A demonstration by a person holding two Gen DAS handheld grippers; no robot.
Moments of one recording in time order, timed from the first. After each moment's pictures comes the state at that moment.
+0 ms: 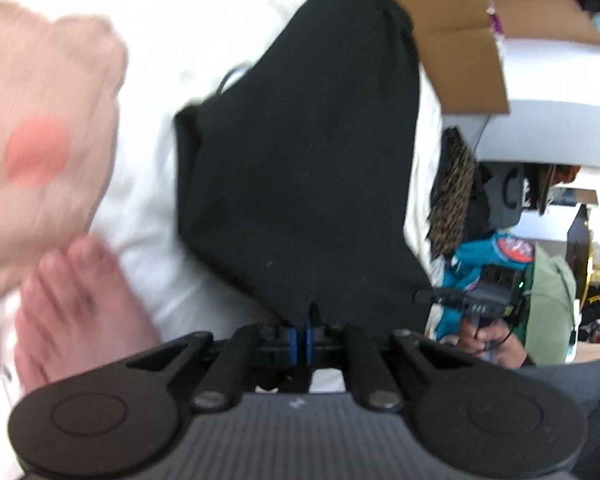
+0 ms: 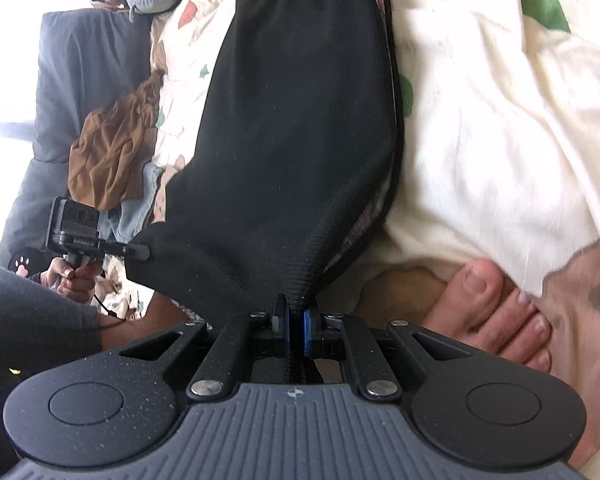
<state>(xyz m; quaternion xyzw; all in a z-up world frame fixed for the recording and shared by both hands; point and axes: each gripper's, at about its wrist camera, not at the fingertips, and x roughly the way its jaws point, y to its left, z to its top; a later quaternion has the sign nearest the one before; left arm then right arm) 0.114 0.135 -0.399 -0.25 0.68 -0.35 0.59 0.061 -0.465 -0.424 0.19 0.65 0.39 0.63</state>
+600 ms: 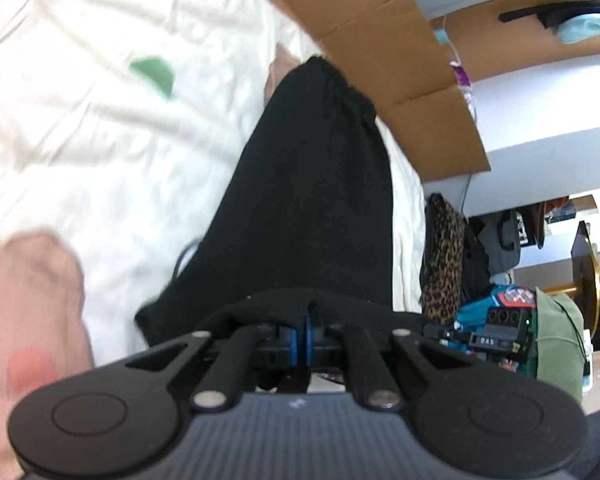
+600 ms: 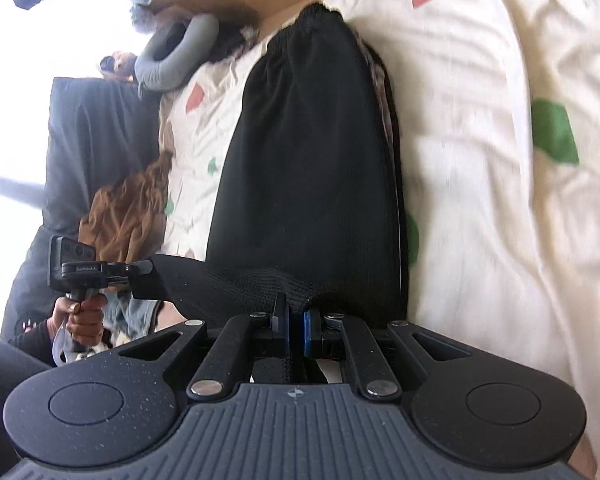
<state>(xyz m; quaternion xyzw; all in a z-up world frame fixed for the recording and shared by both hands) 0.188 0.137 -0.352 -0.23 0.60 -0.36 0.68 0.121 -0.470 -0.405 0.24 0.57 0.36 0.70</state>
